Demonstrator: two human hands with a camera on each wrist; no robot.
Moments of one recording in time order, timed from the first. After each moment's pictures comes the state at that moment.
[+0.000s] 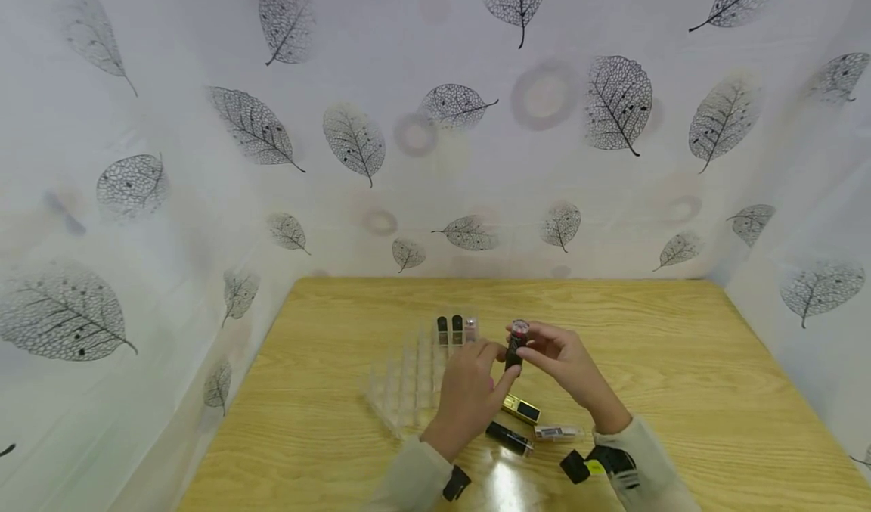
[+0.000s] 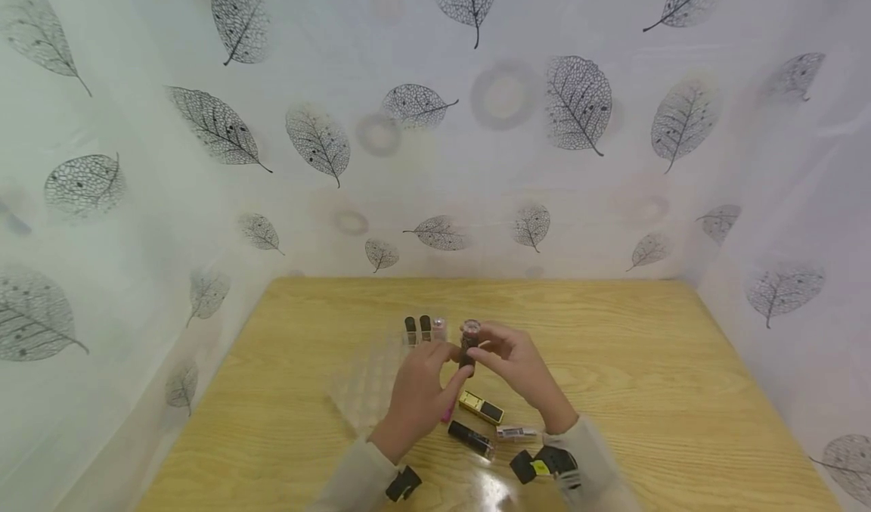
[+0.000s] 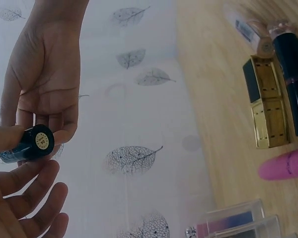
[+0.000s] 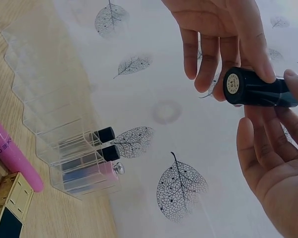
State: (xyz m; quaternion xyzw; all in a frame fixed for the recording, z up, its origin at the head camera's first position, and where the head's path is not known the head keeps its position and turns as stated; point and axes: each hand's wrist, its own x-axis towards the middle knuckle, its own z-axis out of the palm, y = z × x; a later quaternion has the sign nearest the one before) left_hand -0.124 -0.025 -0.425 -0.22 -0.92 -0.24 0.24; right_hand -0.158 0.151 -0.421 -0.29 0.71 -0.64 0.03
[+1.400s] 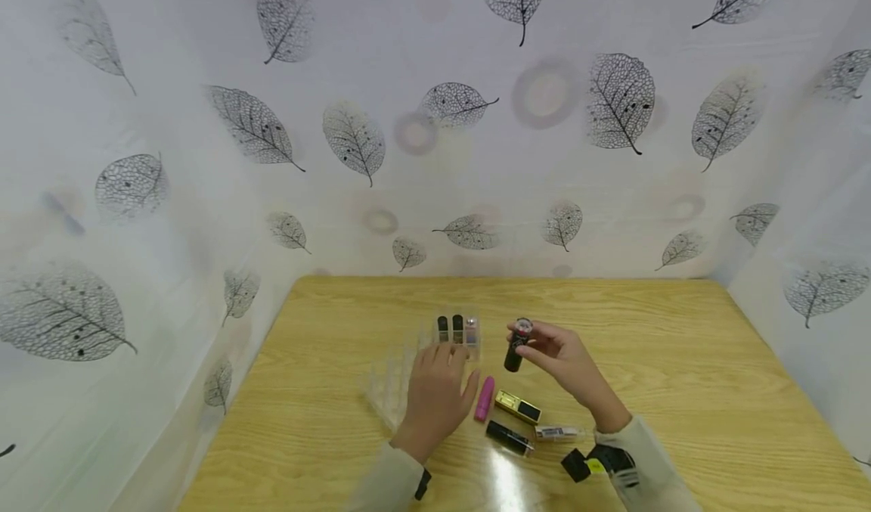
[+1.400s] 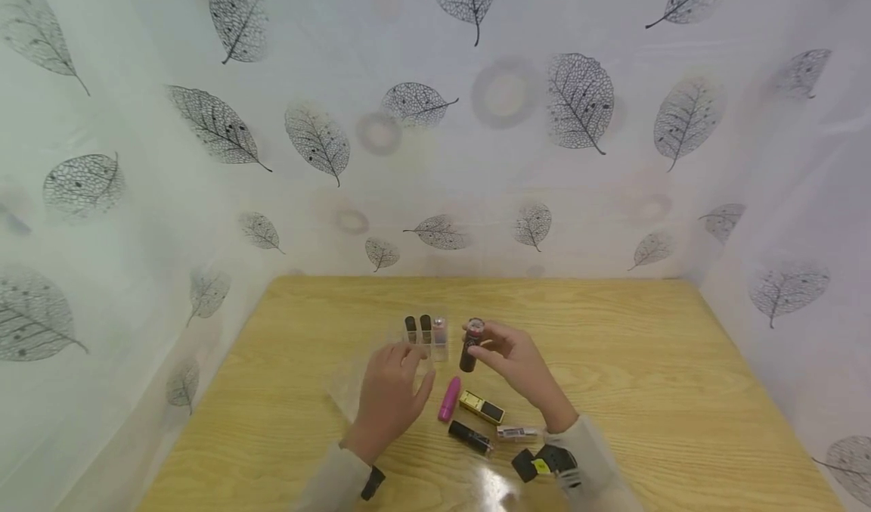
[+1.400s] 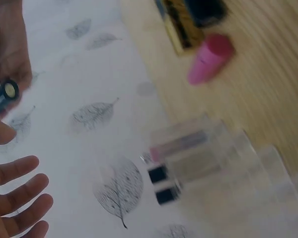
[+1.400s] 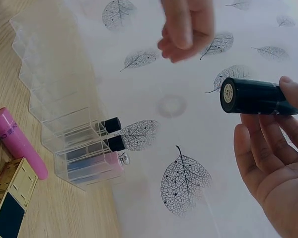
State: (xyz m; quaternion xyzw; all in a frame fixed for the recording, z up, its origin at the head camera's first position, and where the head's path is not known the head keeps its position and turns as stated) left_hand -0.130 -0.068 -0.450 -0.19 -0.92 -0.08 0.34; right_hand -0.160 0.153 -0.422 -0.24 0.75 -0.61 0.03
